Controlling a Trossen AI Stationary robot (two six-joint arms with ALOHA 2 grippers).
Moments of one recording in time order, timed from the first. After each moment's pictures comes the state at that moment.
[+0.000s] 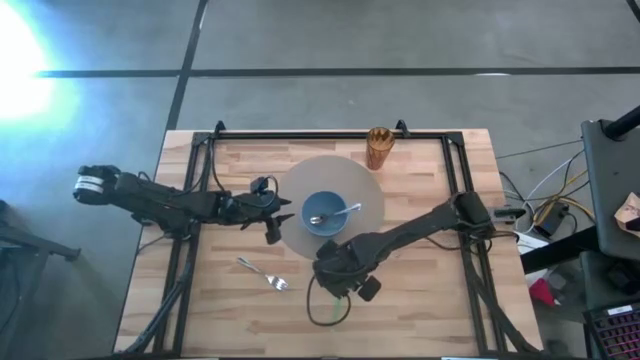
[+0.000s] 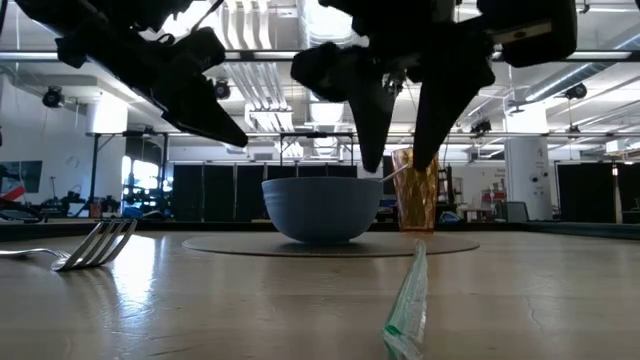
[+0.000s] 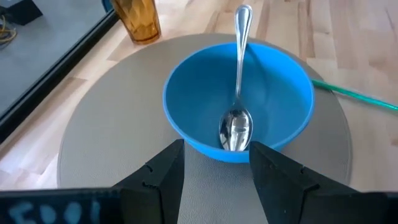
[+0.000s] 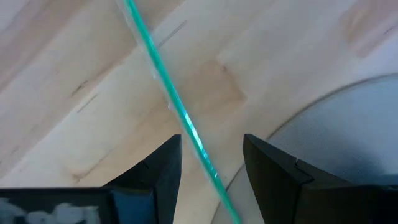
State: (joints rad) left arm -0.06 1.14 0.54 0.06 -0.35 -0.11; right arm 0.34 2.09 1.72 -1.01 -0.02 -0.48
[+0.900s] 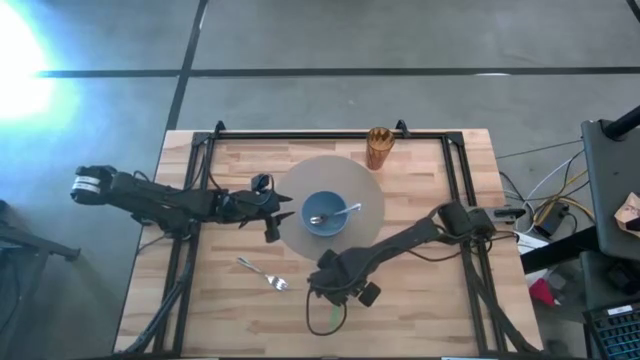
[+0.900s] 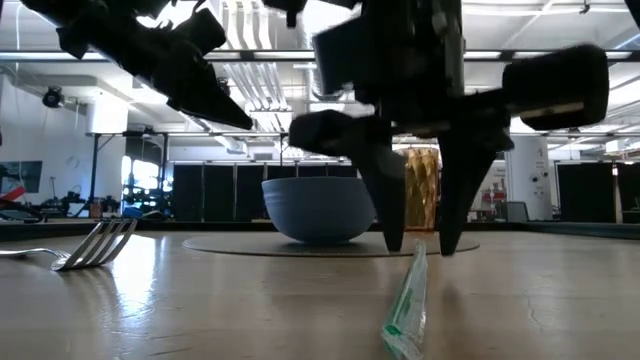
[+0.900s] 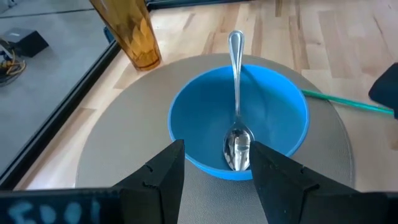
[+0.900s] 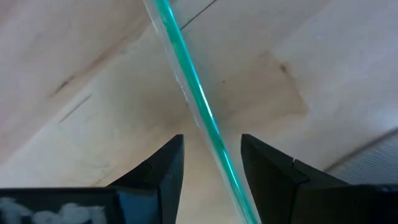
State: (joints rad) left arm -0.06 1.11 0.57 0.06 -0.35 0.00; right arm 0.37 2.24 1.76 -1.04 -0.02 -0.49
